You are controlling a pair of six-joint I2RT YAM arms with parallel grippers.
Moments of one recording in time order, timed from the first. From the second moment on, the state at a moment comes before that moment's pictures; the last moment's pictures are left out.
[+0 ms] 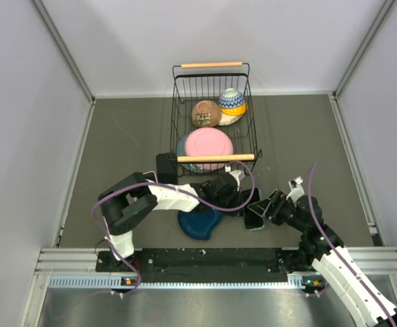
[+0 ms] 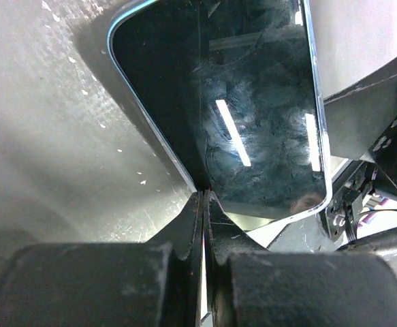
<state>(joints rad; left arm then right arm) -1.06 1.82 0.95 0.10 0.19 -0.83 0.40 0.25 0.03 -0.20 -0.32 0.94</state>
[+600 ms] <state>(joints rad) -1.07 1.71 0.89 0.06 0.17 -0.84 0.41 0.33 0.05 -0.26 -0.31 0.86</state>
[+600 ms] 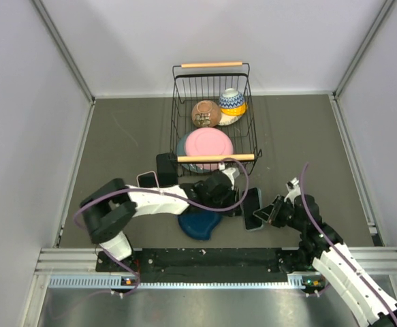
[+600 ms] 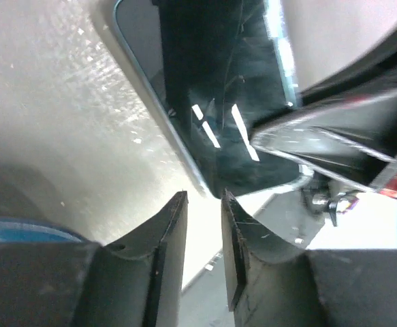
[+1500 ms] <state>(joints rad) -1.04 0.94 0.65 0.14 0.18 -0.85 0.41 0.01 0.17 -0.03 -0.78 1.28</state>
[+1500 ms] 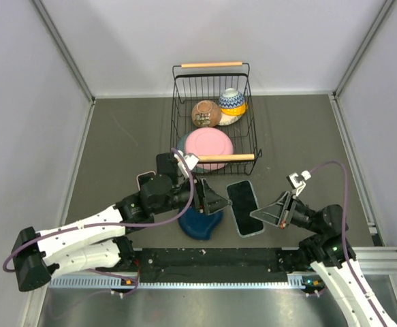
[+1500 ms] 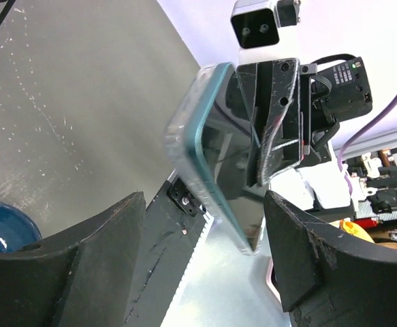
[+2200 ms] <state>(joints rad) -0.96 1.02 0.60 0.47 0.31 -0.97 0.41 0.01 0.16 0.17 -0.82 1.45</state>
